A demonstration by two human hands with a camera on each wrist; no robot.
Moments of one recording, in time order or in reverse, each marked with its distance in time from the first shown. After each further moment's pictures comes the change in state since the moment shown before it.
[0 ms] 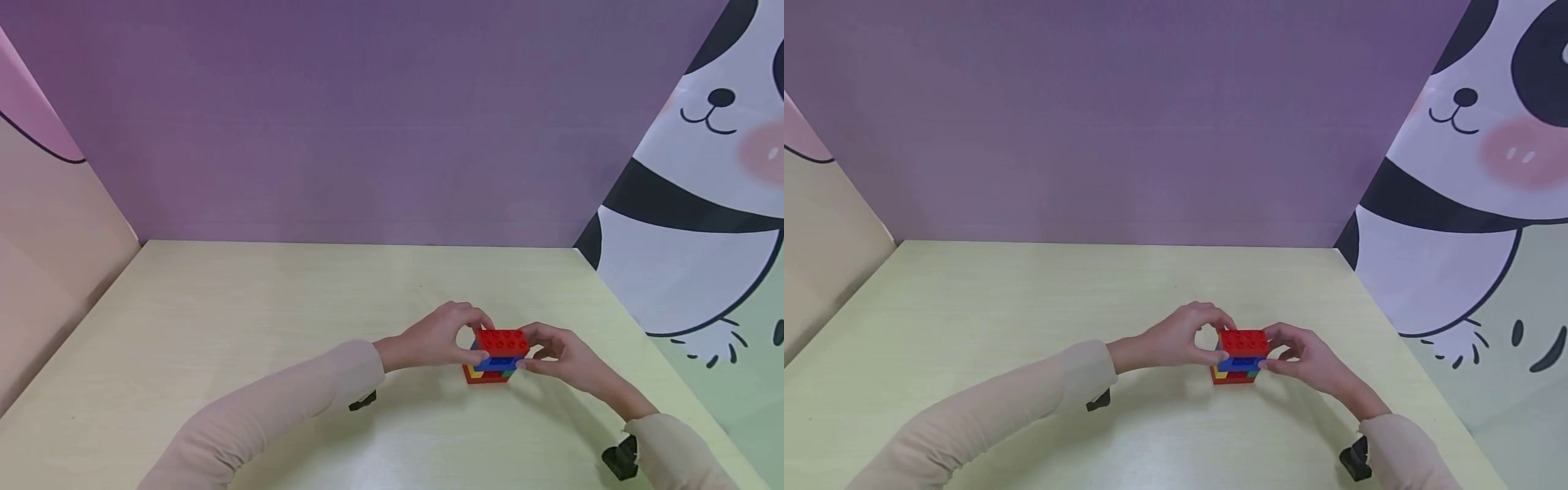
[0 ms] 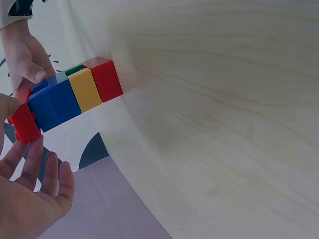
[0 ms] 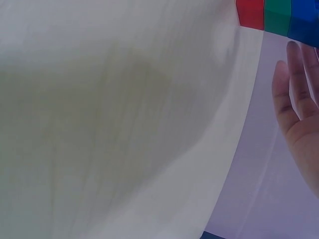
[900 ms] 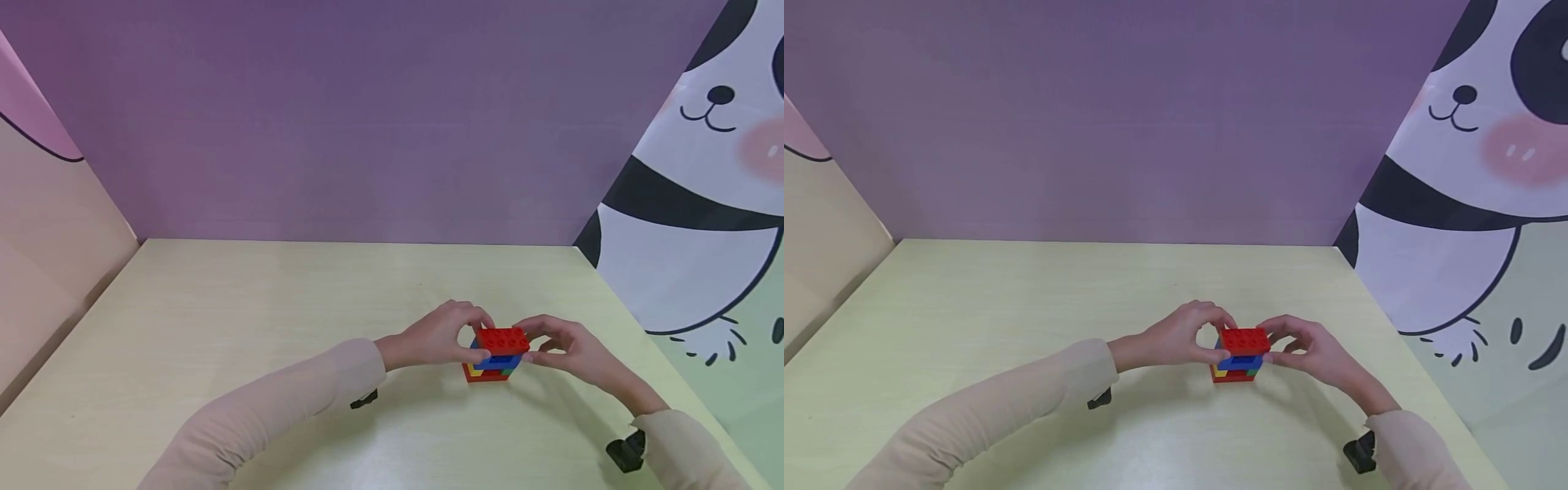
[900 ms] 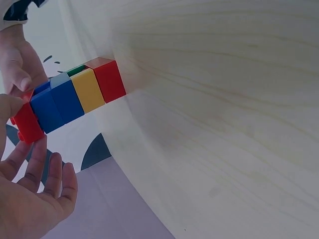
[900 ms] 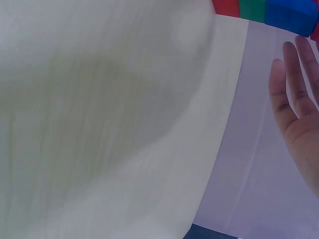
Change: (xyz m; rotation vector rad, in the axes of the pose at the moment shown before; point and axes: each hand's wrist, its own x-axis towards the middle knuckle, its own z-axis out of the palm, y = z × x) left_hand 0.002 0.002 0.001 0.028 -0.008 -0.002; right_hand -0.002 -0.008 -0.011 -0.060 0.031 -0.060
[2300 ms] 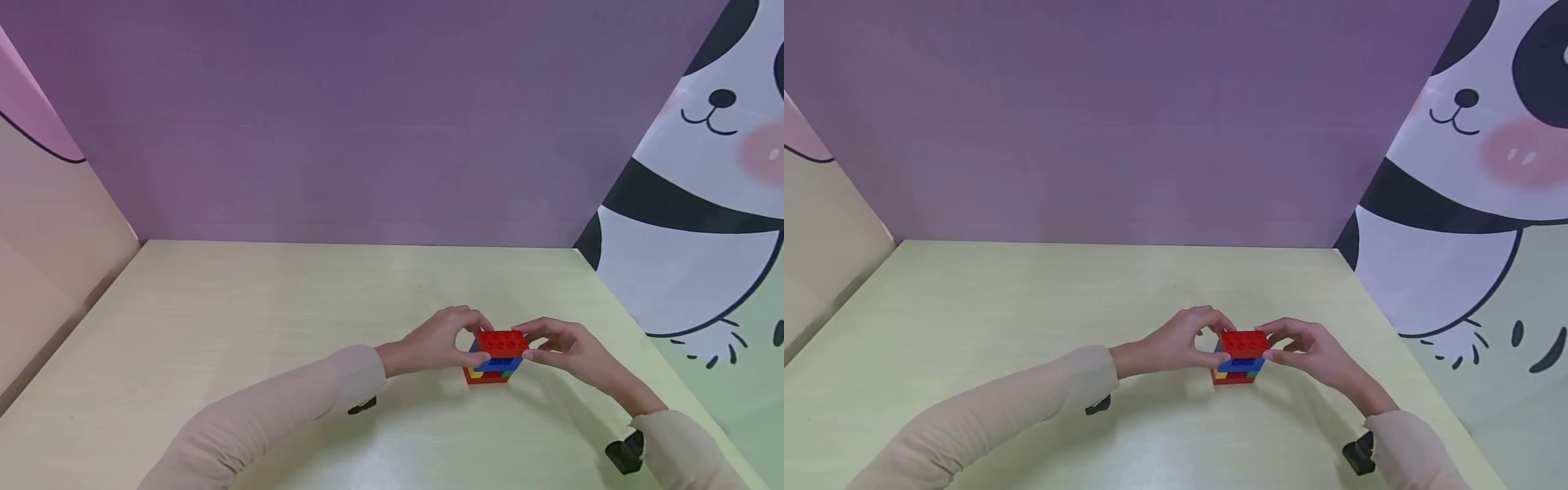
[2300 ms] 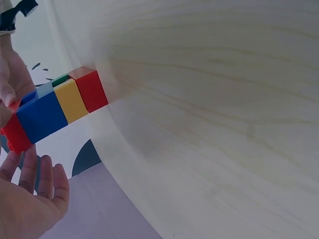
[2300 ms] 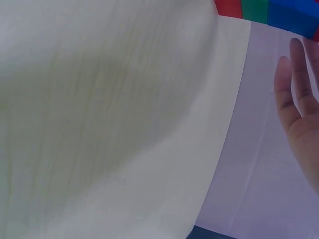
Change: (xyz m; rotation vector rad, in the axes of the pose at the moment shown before) left_hand -0.005 -0.002 0.004 -0.098 0.039 -0.033; right_hand 0.003 0.000 0.001 0.110 -0.021 0.022
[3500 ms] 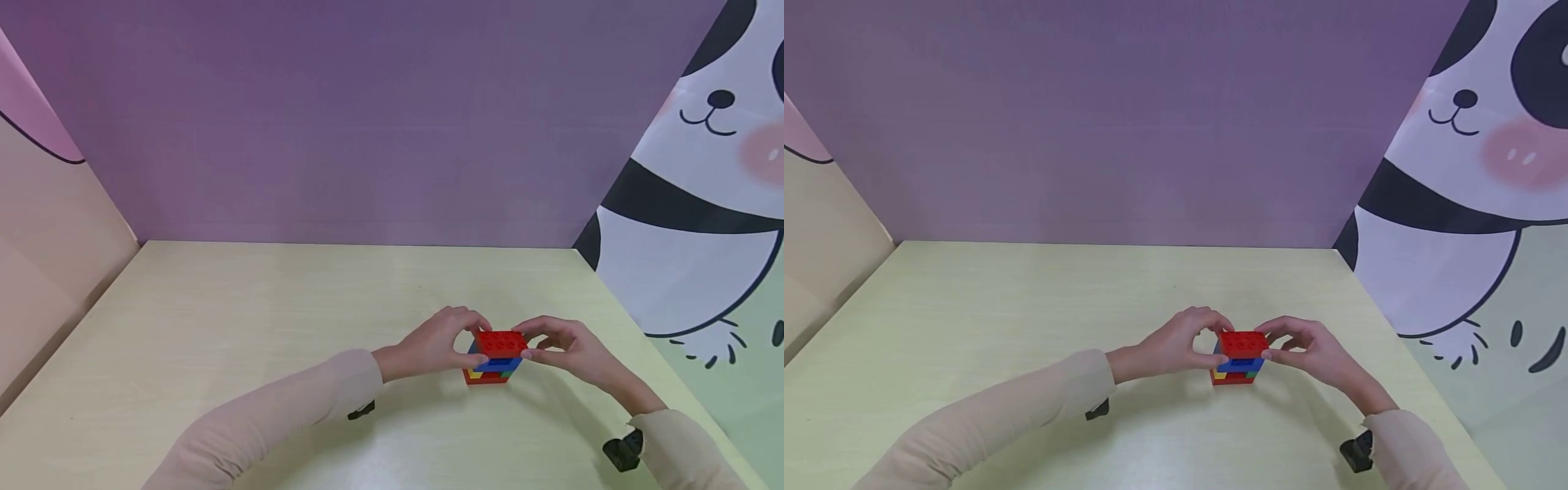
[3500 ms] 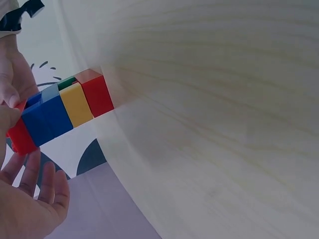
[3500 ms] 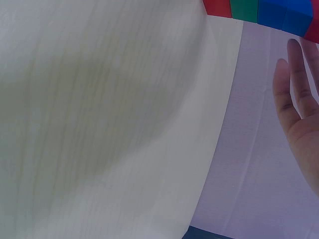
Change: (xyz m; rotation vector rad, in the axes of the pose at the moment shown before) left_hand -0.003 -0.001 0.002 0.068 0.024 0.006; right_hand 0.002 -0.004 -0.001 -0.050 0.024 -0.021
